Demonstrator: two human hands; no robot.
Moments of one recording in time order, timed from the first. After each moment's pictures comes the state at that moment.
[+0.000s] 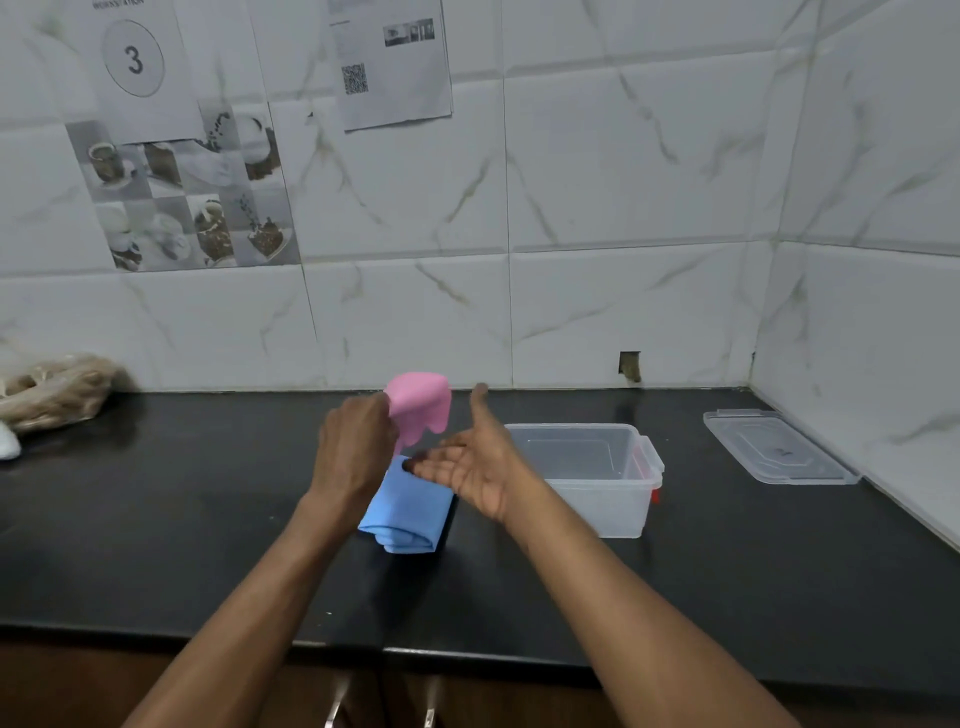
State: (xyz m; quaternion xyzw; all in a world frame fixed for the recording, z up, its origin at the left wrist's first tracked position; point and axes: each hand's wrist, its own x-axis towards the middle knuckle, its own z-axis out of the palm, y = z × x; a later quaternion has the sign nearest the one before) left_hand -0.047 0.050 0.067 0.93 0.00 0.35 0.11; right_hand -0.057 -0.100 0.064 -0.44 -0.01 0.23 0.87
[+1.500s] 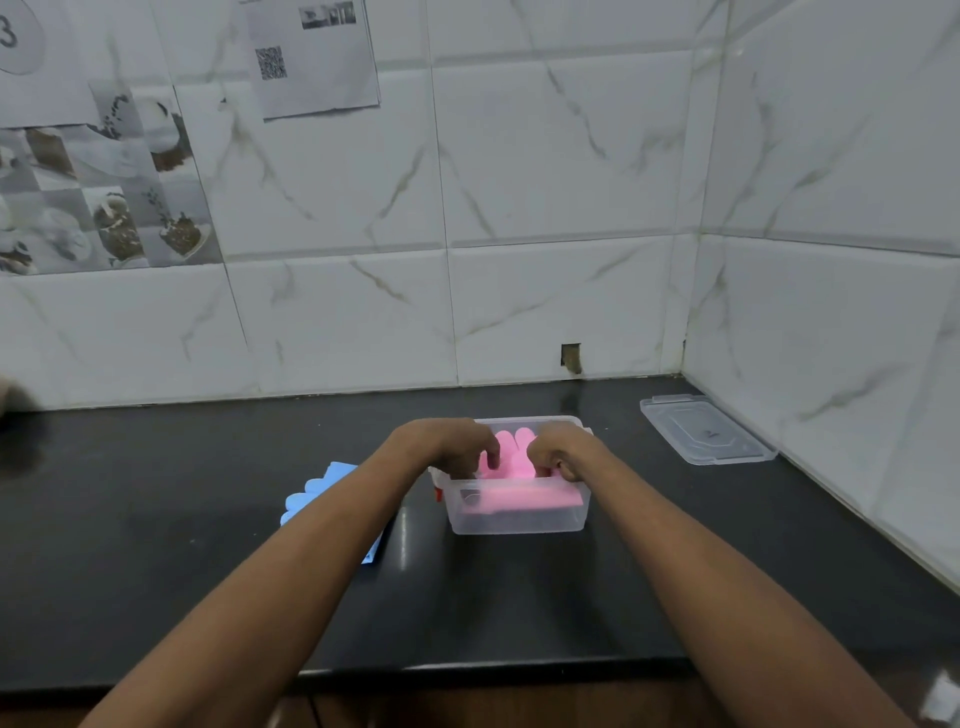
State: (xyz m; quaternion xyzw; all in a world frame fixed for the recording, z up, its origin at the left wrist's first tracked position) left_hand 0.034 -0.093 0.060 0.94 -0.29 -0.13 -0.08; right_hand 0.004 -0.250 0.045 -0.95 0.13 0.11 0.25
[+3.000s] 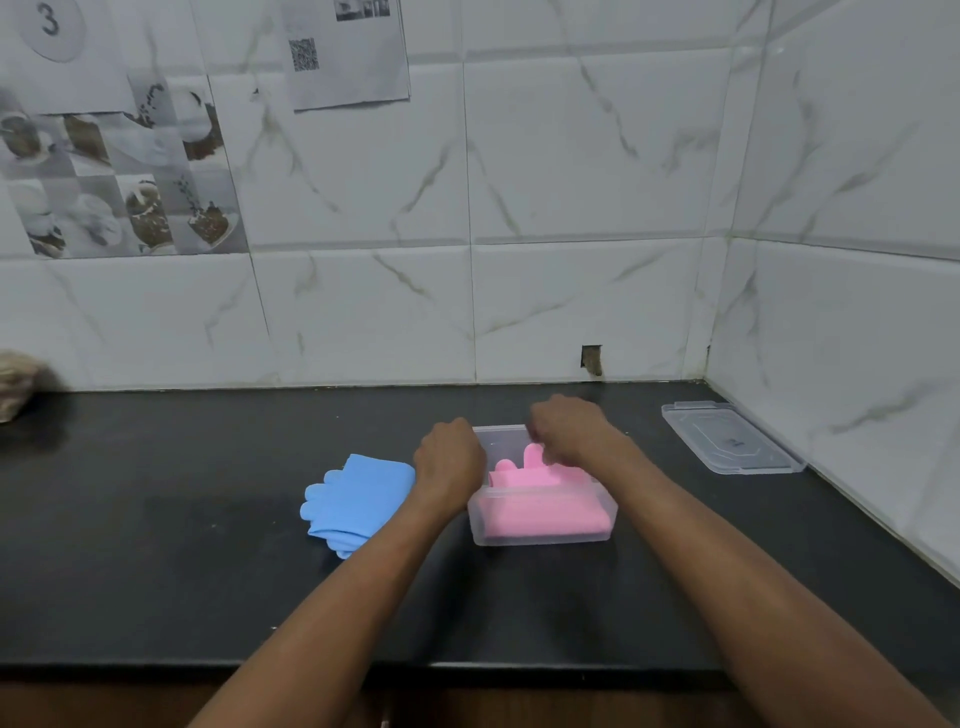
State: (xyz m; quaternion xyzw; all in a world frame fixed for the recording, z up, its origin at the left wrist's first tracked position) left_hand 0.011 -0.085 0.014 0.97 0.02 0.16 0.18; right_hand 0.007 -0.240 0.060 -0.99 -0.10 -0.07 -0.07
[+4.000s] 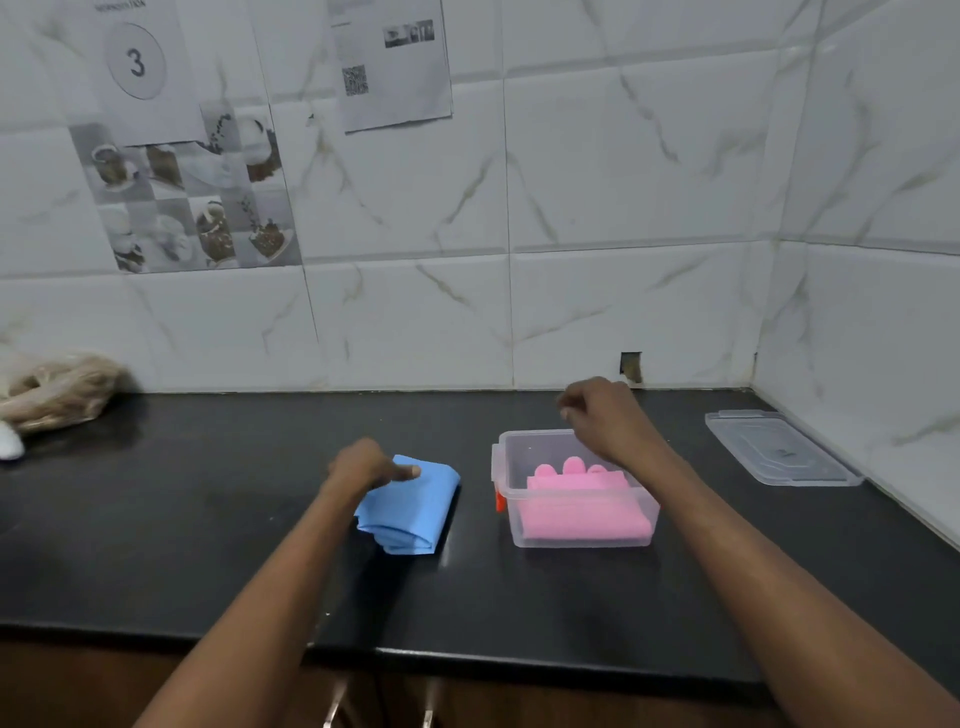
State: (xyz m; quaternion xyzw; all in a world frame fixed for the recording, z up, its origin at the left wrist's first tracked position) left_hand -0.005 0.058 0.039 0.96 0.18 -0.04 0.21; right_hand -0.019 -0.235 0.076 -0.93 -0.09 -0.21 0.27
